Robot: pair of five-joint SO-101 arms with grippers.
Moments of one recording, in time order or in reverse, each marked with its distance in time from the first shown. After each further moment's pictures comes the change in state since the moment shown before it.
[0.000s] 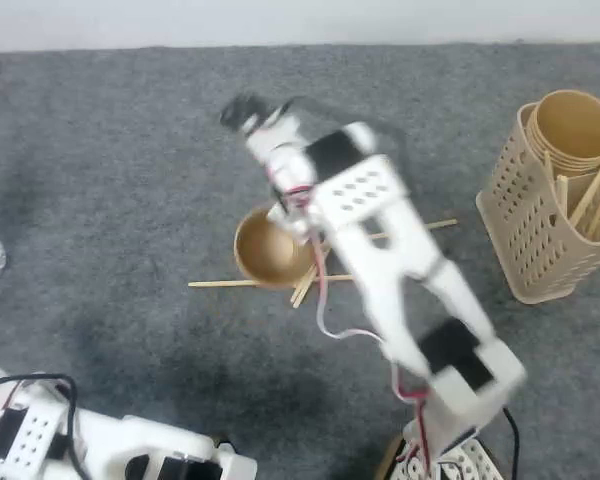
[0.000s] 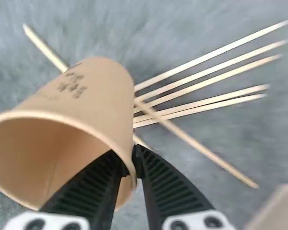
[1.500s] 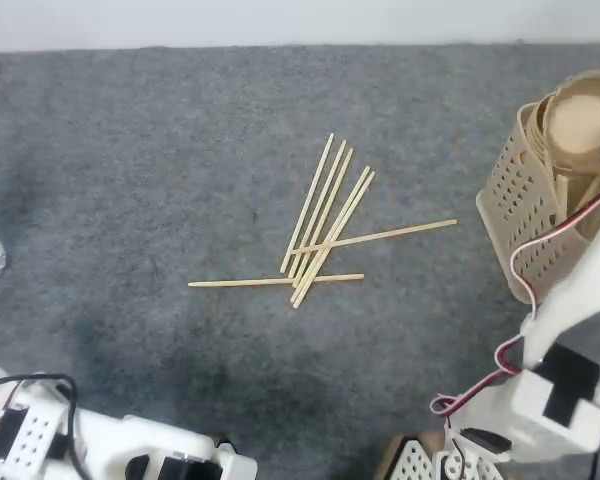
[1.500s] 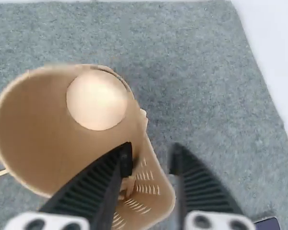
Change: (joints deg) left arm 0.0 0.0 0.2 0.0 0.0; right arm 60.1 -4.3 -19.4 -0.5 2.4
